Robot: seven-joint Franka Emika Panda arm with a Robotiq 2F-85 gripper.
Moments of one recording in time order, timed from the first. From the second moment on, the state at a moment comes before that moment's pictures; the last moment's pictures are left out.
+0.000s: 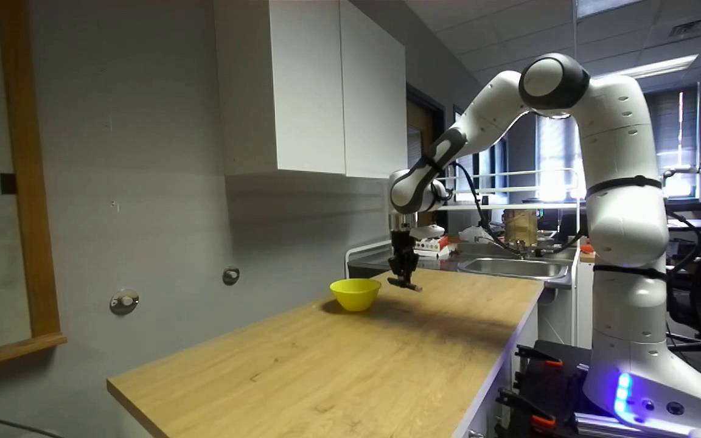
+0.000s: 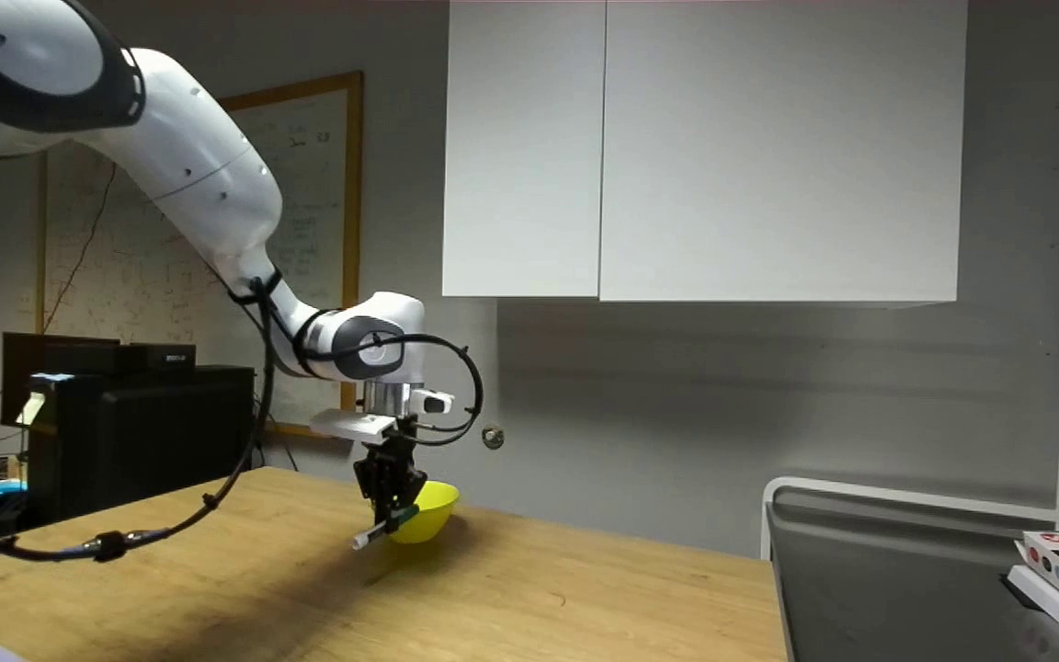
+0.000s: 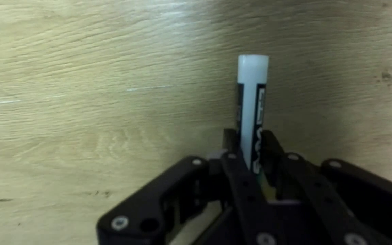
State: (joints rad) arm -0.11 0.11 -0.06 -2.23 0.01 2.33 -0.02
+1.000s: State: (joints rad) arm -0.09 -0.12 0.07 -2.18 -0.41 2.43 0.74
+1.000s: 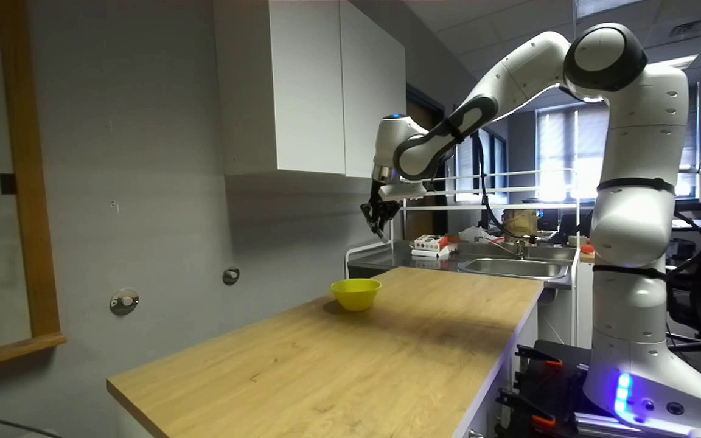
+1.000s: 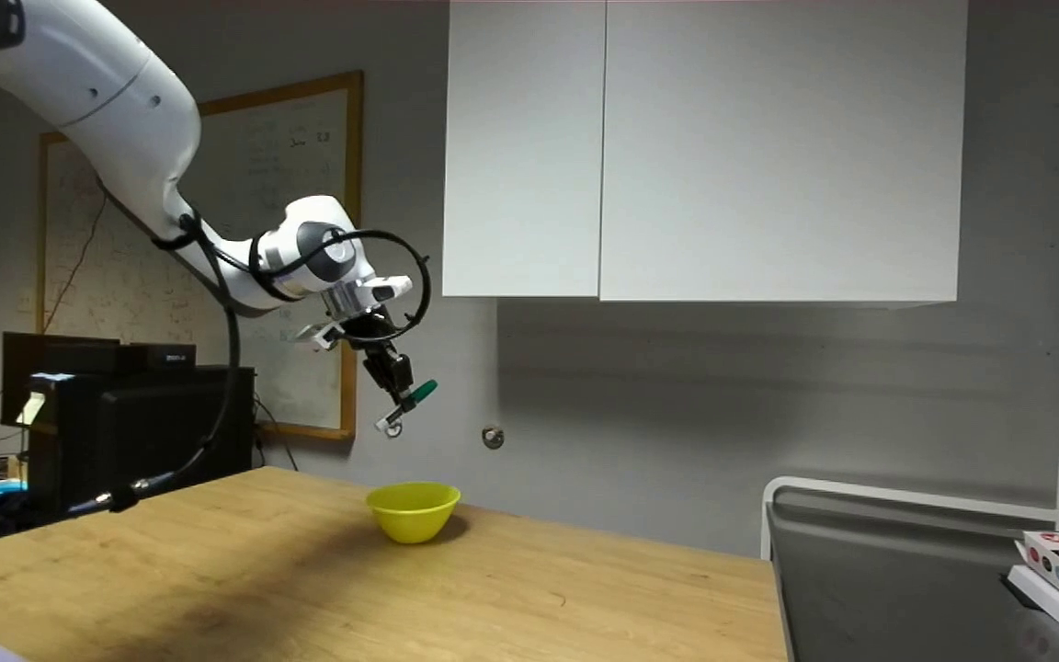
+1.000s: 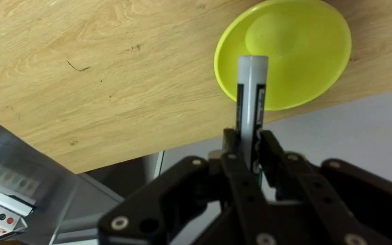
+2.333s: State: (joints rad) arm 0.07 0.42 -0.05 -1.78 -0.66 2.39 1.08
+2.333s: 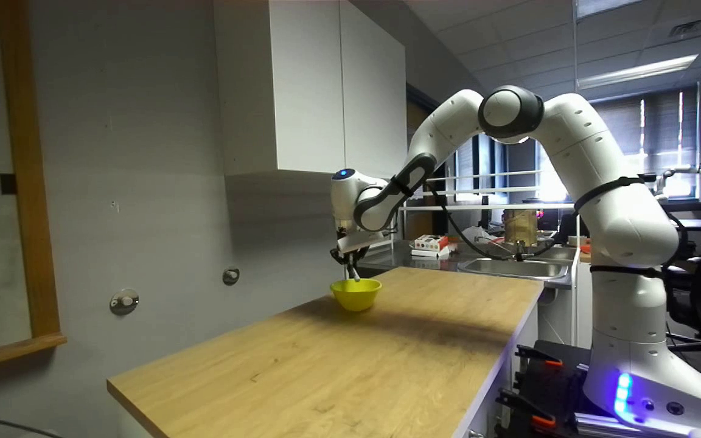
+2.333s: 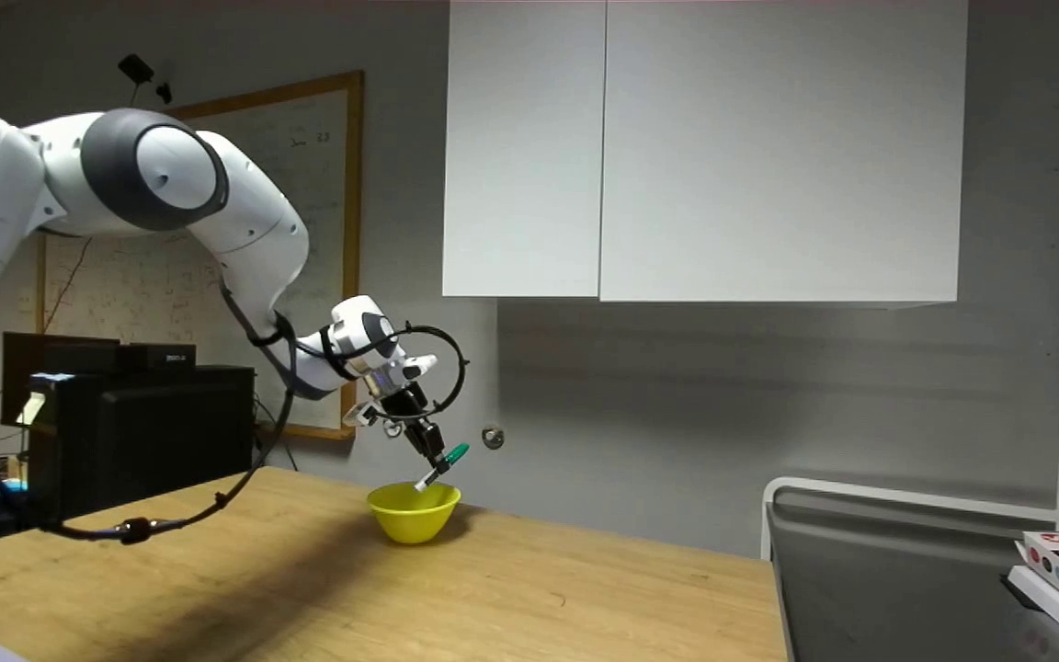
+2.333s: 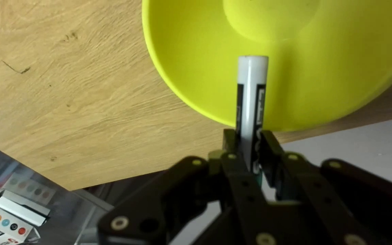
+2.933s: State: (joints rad) arm 0.10 0.49 -0.10 -1.75 -0.65 2.39 1.08
